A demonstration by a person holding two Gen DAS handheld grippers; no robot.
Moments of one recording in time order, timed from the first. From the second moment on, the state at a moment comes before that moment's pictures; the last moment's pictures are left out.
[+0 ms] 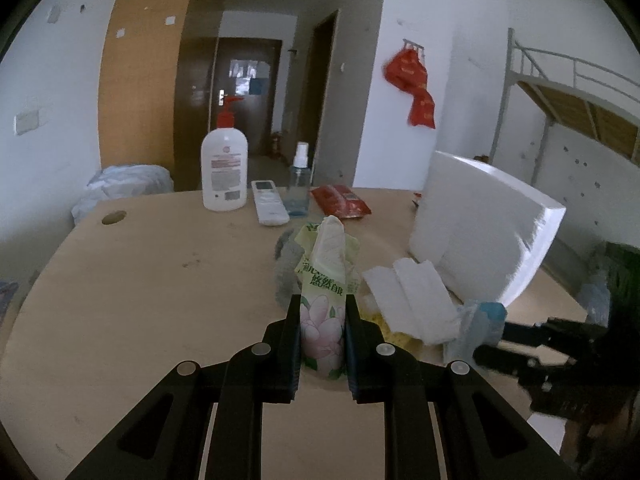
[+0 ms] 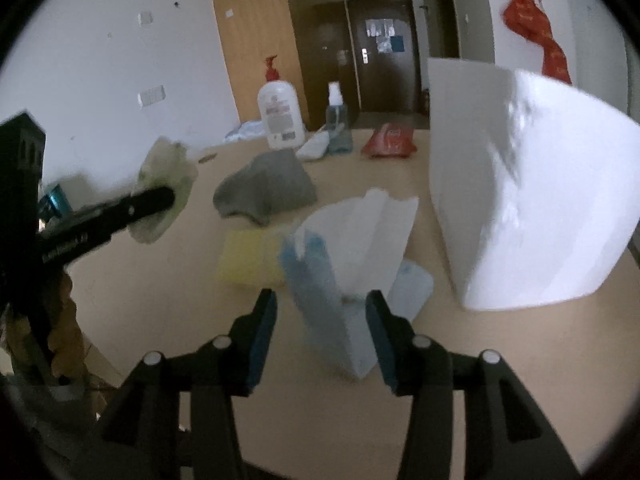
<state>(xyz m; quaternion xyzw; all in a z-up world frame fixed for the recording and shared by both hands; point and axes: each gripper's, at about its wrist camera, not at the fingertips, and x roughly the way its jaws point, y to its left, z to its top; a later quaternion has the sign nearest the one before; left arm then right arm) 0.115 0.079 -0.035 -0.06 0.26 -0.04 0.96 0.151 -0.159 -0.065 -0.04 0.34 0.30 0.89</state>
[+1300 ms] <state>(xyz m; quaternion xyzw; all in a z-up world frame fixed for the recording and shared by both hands) 0.013 0.063 0.024 -0.03 0.16 -0.01 0.99 0.082 -0.165 0.041 0.03 0.18 0.40 0.90</state>
